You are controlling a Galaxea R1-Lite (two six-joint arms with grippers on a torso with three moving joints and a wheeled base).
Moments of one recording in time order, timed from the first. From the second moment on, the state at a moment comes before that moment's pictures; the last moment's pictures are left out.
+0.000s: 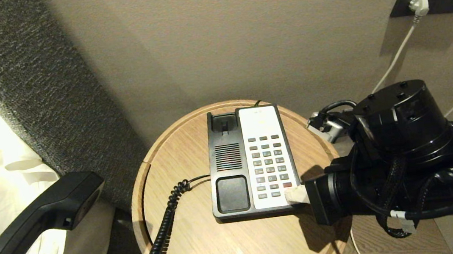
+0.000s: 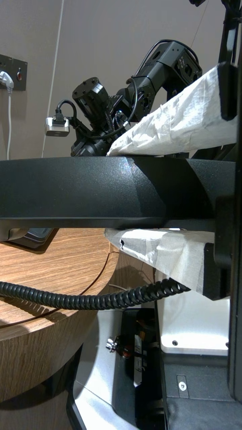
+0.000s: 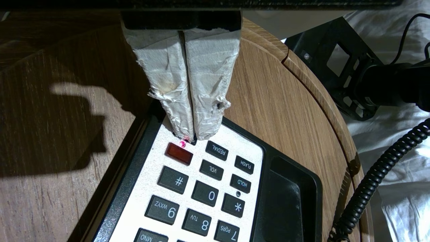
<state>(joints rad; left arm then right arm) -0.40 0.67 -0.86 0.47 -0.33 -1.09 0.82 1.57 -0.91 -0.03 -0.01 0.41</state>
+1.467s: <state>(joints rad) -0.40 0.66 -0.86 0.47 -0.33 -1.09 0.81 1.53 -0.91 -0.02 -0.02 0.40</state>
